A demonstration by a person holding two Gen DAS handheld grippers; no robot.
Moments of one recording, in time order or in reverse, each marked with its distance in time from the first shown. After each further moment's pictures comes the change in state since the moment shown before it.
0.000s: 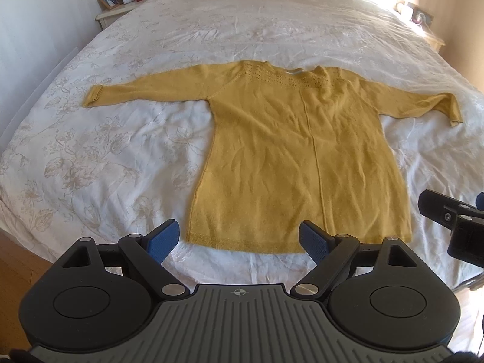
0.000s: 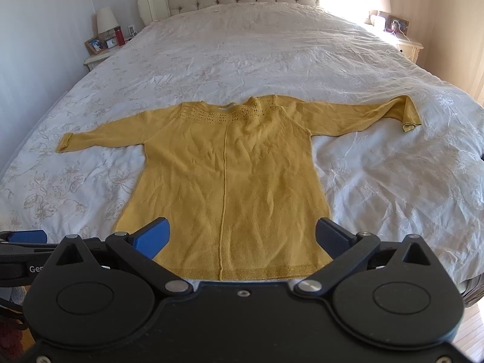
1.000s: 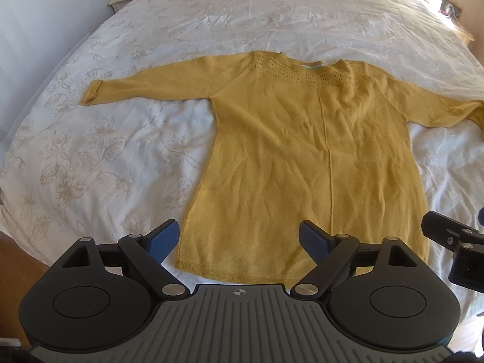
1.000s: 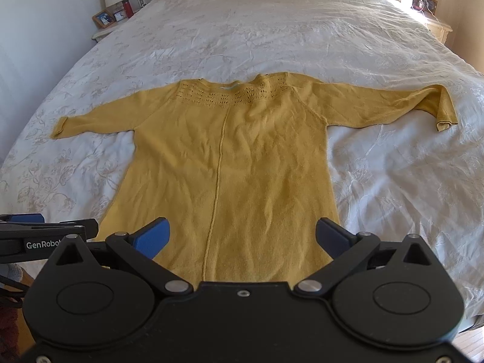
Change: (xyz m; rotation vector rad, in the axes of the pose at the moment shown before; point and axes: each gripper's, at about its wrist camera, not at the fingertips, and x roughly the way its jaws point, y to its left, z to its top) left arm 0.049 -0.028 0.056 -0.042 0.085 0.092; right arm 0.068 -0.033 0.048 -0.037 0.133 0.083
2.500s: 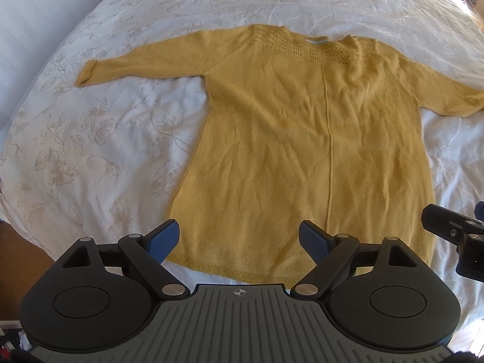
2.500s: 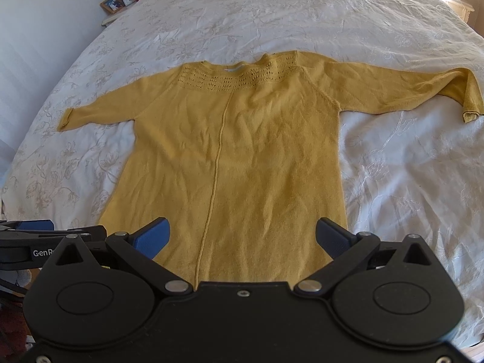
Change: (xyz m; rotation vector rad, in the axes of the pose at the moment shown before) left arm 0.036 -0.018 0.013 -0.011 0.129 0.029; right arm 0.046 -0.030 0.015 -0.001 0.123 0.094
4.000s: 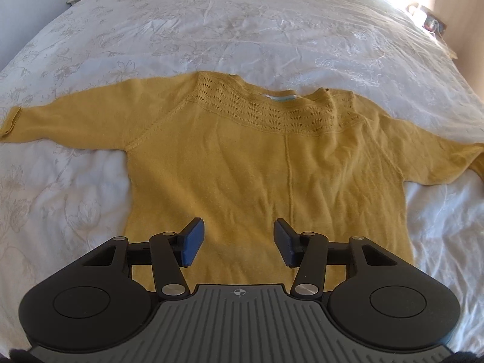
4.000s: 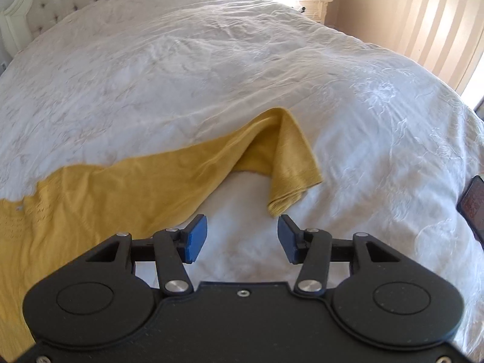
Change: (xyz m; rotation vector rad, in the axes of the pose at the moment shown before) left arm 0.071 -0.031 0.101 0.004 -0.146 -0.203; right arm 0.010 -0.281 0.113 0.379 -0.191 -0.406
